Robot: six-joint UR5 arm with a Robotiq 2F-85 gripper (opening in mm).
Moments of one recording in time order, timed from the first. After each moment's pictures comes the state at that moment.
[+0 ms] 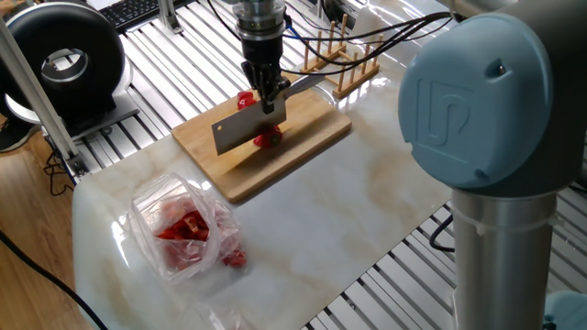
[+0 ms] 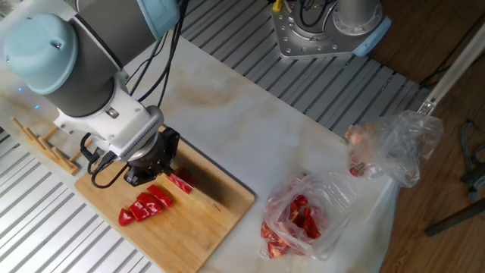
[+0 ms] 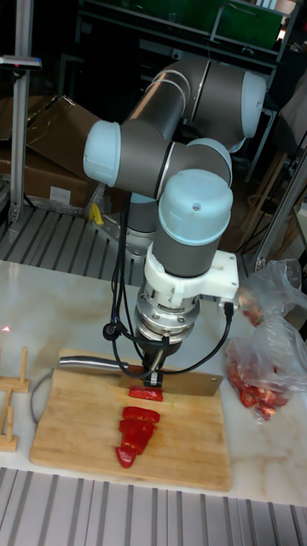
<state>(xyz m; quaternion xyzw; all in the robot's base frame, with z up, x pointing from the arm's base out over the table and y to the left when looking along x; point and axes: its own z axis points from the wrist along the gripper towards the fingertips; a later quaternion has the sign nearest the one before) 0.625 0.031 0.082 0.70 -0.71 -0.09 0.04</state>
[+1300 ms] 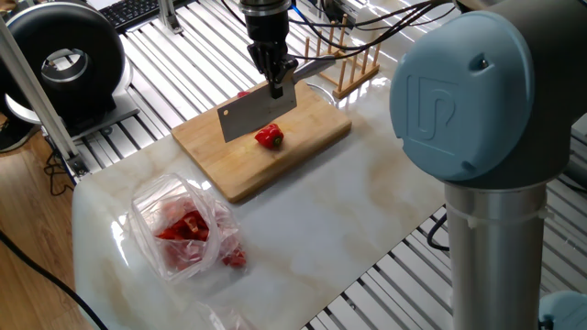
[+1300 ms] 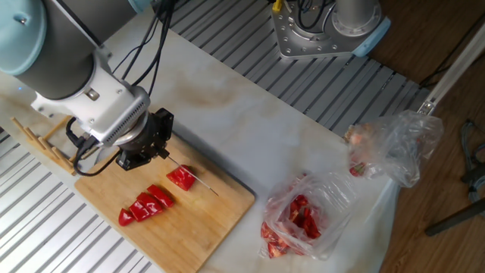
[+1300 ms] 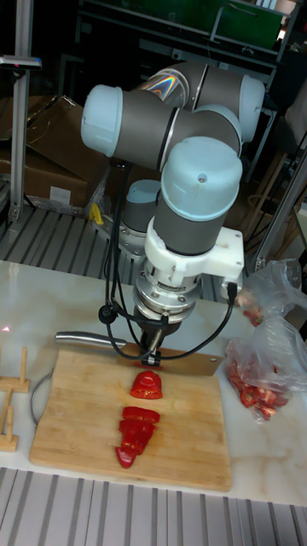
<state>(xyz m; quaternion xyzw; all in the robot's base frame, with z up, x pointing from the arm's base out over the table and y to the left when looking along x) 0.614 0.020 0.121 0.69 -0.71 -0.11 0.06</state>
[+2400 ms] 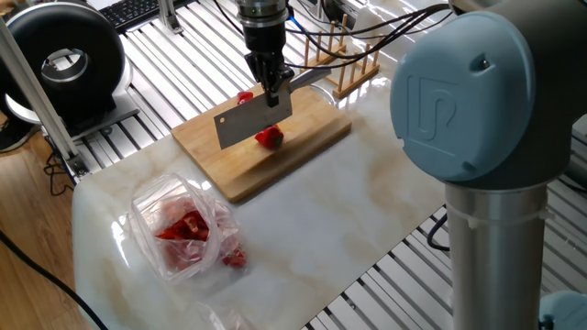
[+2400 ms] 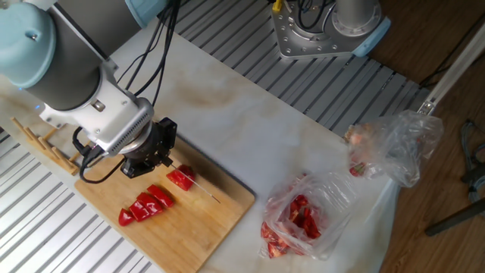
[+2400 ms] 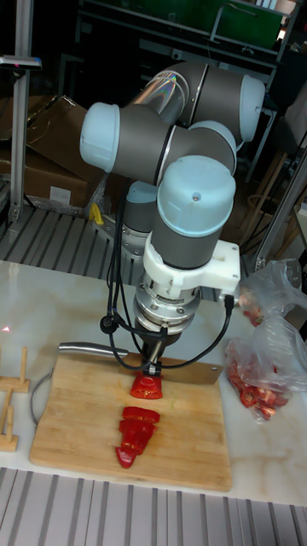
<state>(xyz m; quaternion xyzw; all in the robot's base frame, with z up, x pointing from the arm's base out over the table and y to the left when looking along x) 0.616 0.027 0.104 0.69 -0.71 -0.11 0.06</state>
